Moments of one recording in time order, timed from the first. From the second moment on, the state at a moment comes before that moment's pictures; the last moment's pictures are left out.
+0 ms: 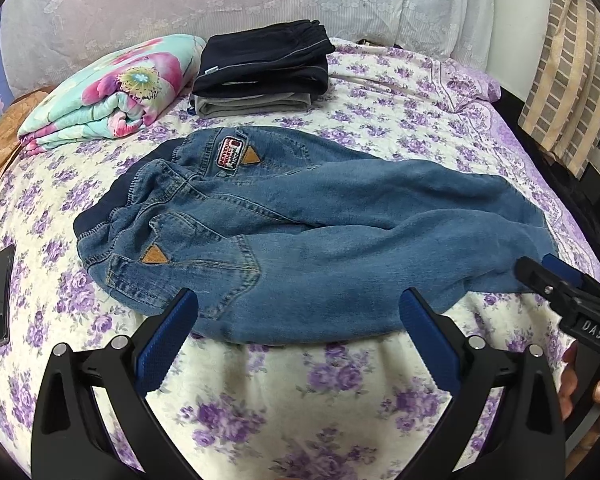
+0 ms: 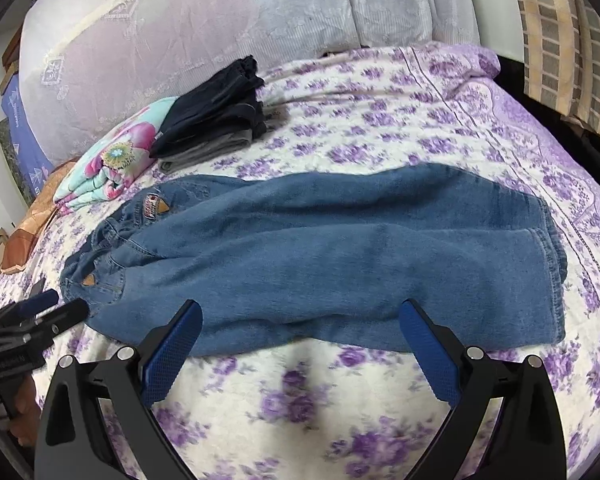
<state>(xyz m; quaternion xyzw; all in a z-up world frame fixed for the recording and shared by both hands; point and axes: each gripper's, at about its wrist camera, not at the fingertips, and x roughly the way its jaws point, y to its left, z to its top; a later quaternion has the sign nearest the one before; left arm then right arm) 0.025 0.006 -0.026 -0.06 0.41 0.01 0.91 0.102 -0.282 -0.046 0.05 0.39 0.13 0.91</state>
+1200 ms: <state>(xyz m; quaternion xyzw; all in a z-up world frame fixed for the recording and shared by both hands) 0.088 0.170 -0.060 -0.08 0.47 0.22 0.85 0.113 -0.497 -0.046 0.17 0.38 -0.12 0.90</state>
